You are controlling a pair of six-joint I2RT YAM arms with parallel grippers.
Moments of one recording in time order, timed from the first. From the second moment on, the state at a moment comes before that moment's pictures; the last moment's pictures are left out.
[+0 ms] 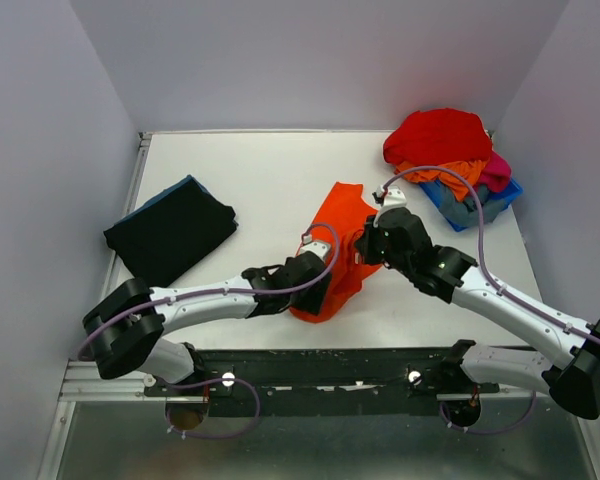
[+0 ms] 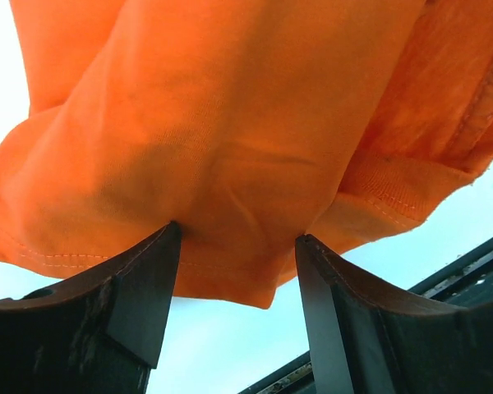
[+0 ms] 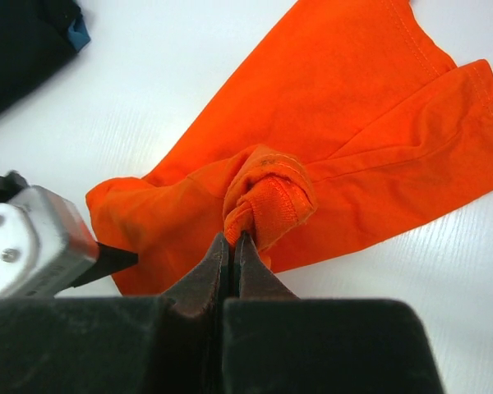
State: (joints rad) left arm -1.04 1.38 0.77 -0.27 -0.21 -0.53; right arm 0.79 1.11 0.88 -0.34 0.28 0.44
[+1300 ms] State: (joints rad) left arm -0.67 1.49 2.04 -0.77 -0.45 -0.32; right arm 0.48 1.43 2.13 -0.59 -0.09 0.24
